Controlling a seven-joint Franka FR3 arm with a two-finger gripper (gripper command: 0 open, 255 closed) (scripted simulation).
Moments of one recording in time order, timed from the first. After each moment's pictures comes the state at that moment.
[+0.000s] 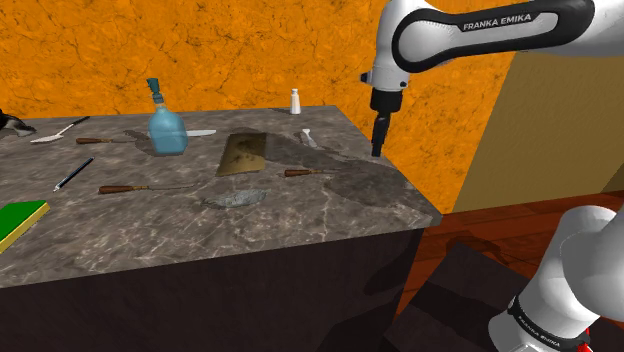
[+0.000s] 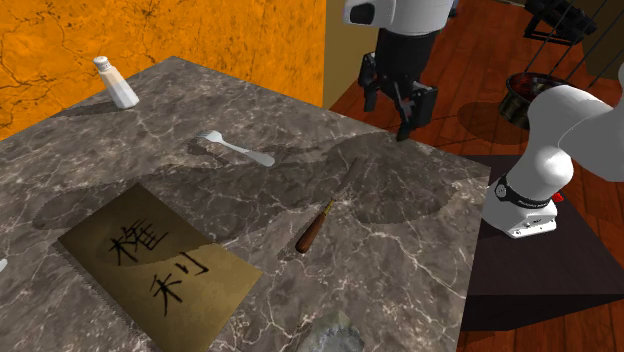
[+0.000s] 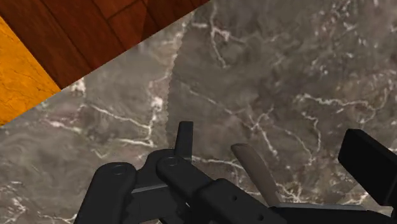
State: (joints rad) arm 0.20 -0.27 -0.07 -2.02 0.01 1.74 -0.35
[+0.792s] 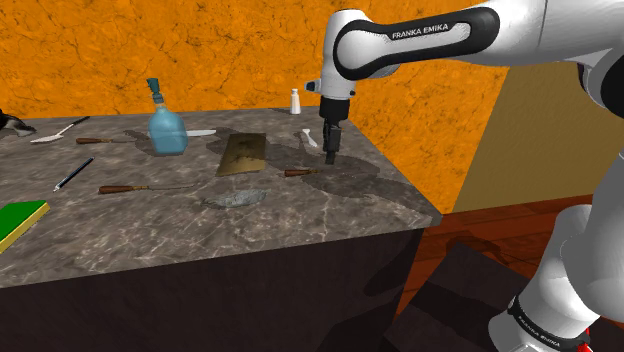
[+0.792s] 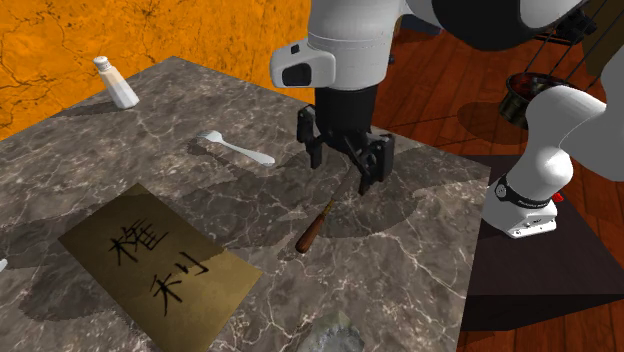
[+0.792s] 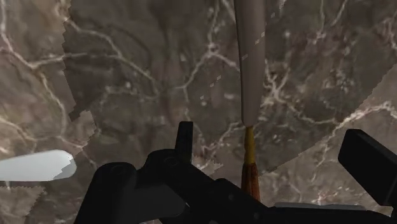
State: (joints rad) arm 0.28 0.05 -0.04 -1.74 0.13 1.80 -0.66
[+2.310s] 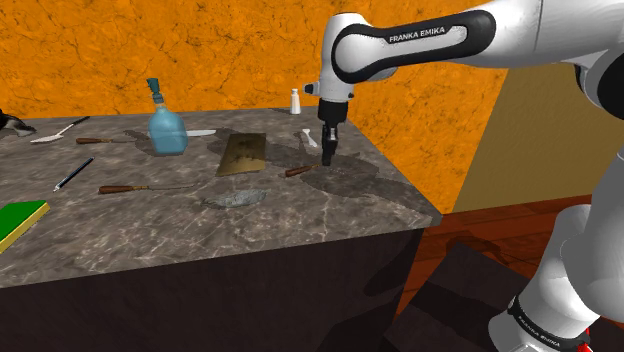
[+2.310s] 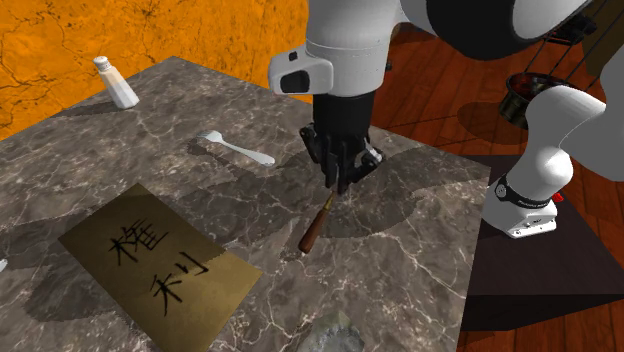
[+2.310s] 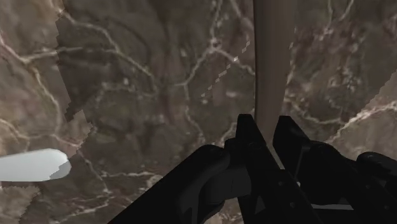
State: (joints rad) arm 0.28 0.06 -0.04 -1.74 0.13 1.81 -0.67
